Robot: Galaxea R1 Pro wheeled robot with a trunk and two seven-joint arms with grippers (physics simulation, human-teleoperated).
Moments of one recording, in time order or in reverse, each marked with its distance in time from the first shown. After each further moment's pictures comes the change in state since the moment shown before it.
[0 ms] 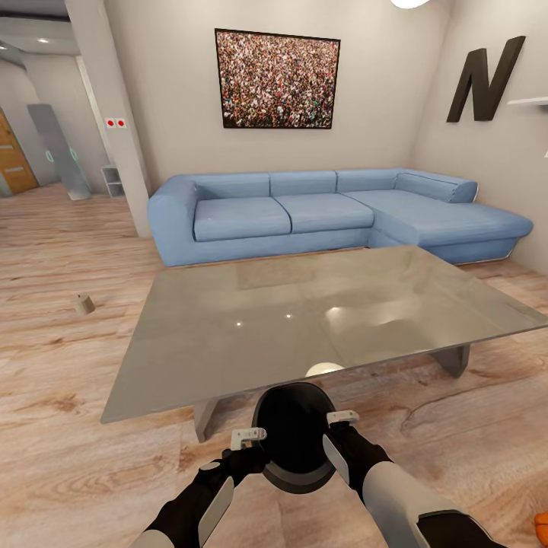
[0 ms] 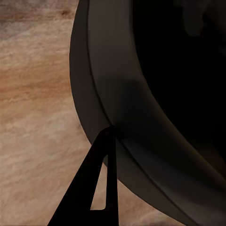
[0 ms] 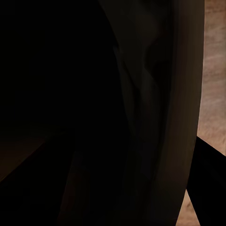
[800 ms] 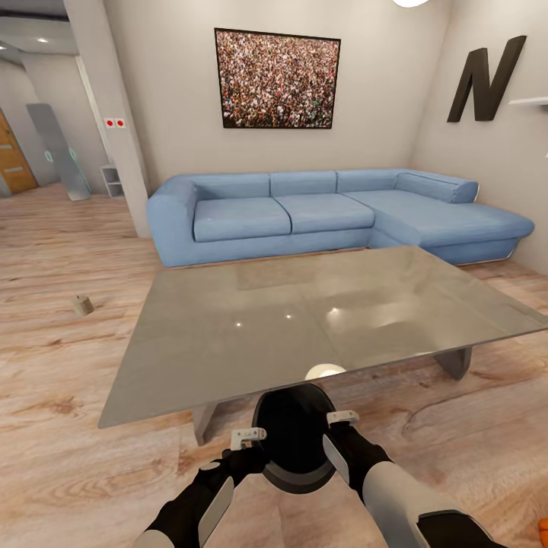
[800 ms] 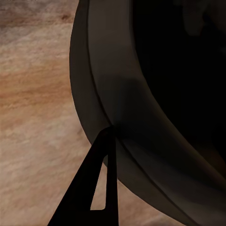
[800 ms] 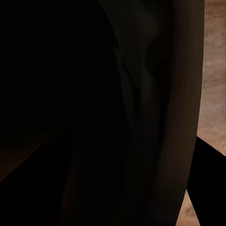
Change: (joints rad) left arm 0.000 0.000 0.000 0.000 0.000 0.000 0.000; right arm 0.000 0.000 0.000 0.000 0.001 0.000 0.000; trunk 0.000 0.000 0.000
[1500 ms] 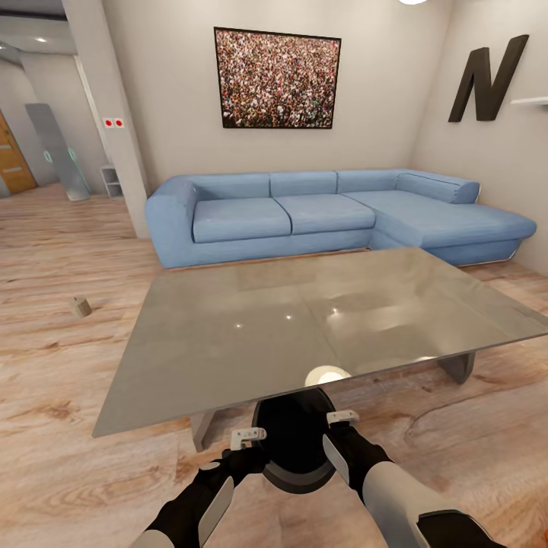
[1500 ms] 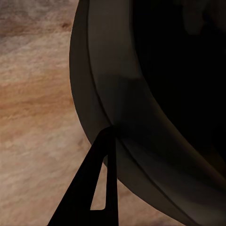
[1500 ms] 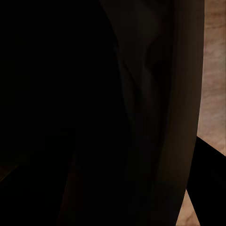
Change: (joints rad) left arm 0.000 0.000 0.001 0.000 0.001 0.000 -0.001; right arm 0.000 0.000 0.000 0.000 0.000 0.001 0.000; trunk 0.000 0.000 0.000
